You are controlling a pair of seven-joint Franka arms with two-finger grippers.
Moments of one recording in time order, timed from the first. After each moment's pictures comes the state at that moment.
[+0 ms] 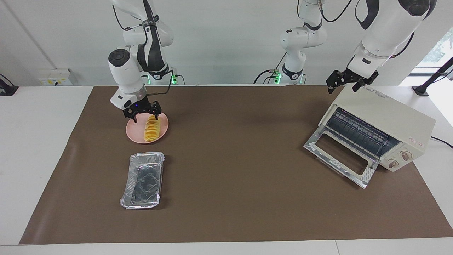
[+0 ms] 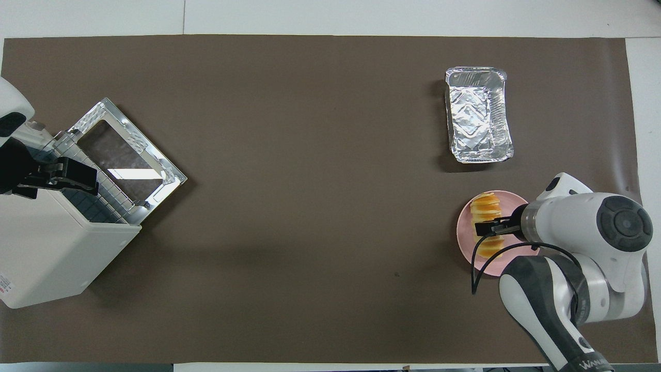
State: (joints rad) left arm 0.11 -0.05 -0.22 -1.65 0.01 1.45 -0.08; right arm 0.03 -0.16 0.04 -2.50 -0.01 2.38 -0.07
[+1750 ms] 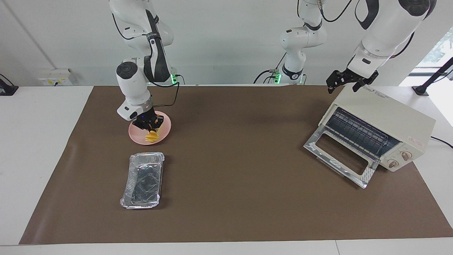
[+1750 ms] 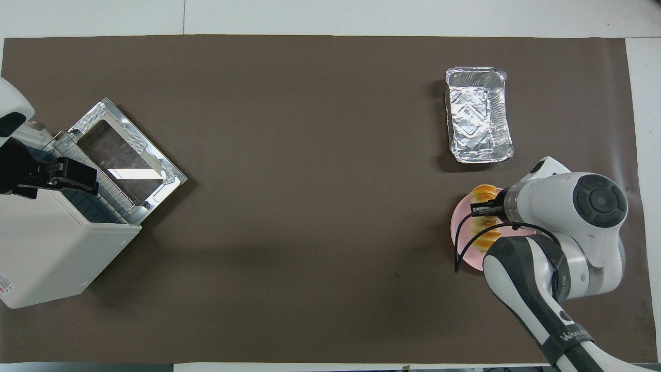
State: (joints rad) left arm 0.11 -0.05 -0.22 -1.65 0.01 1.45 -0.08; right arm 0.07 -0.06 0.04 -2.36 -0.01 2.32 0.03
